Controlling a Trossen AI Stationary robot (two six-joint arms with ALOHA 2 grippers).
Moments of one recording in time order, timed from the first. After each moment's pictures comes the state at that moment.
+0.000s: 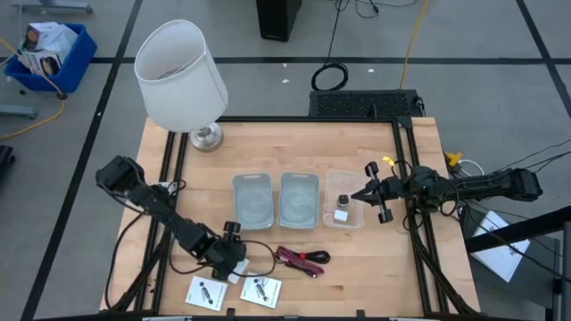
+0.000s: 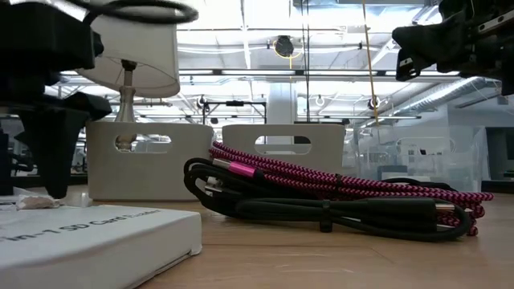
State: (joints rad) left arm -0.66 1.69 0.80 -0.37 -0.21 -0.40; right arm -0.05 0.54 0.02 0.67 -0.26 -0.03
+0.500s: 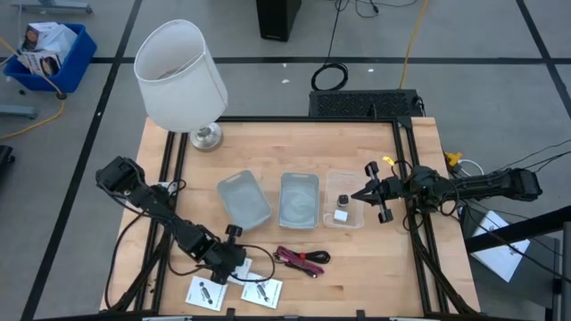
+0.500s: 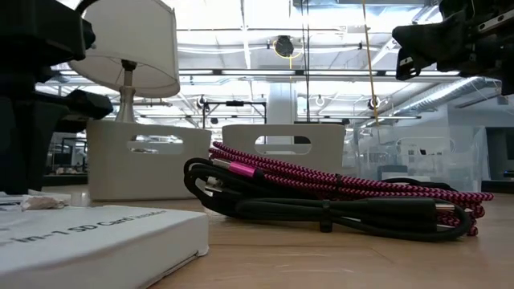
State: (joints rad) left arm -0.68 1.65 0.79 -0.29 -0.21 -0.34; right arm -0.05 0.54 0.02 0.68 -0.26 -0.03
